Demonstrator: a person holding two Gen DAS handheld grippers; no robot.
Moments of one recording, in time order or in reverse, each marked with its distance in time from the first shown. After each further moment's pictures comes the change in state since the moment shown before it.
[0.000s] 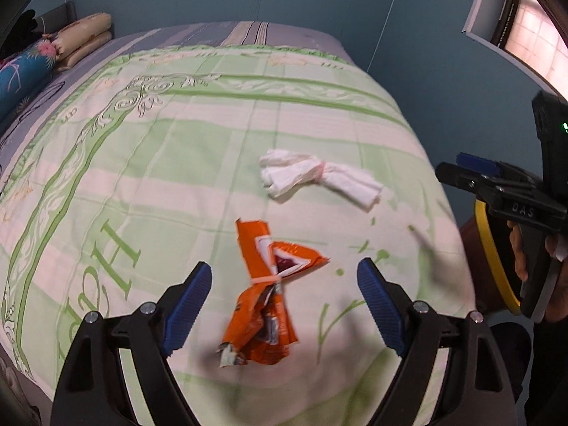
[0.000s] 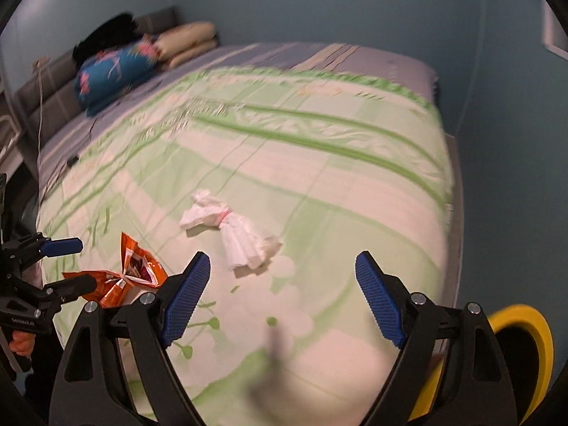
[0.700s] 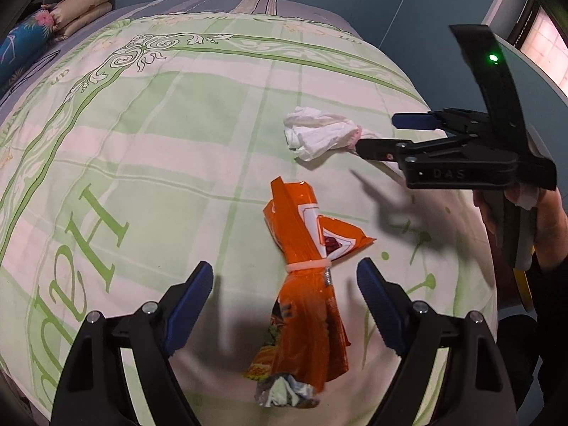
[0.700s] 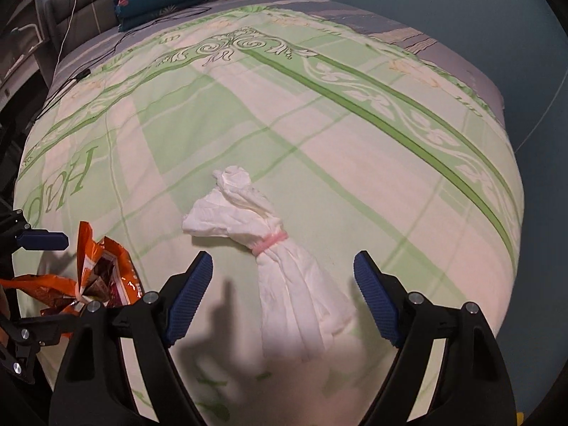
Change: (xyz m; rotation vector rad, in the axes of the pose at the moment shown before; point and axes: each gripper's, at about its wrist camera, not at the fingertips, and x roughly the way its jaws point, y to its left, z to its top) left arm 0.044 0.034 -0.014 -0.046 0.073 -0.048; right arm 0.126 0.067 0.034 -0.296 0.182 0.041
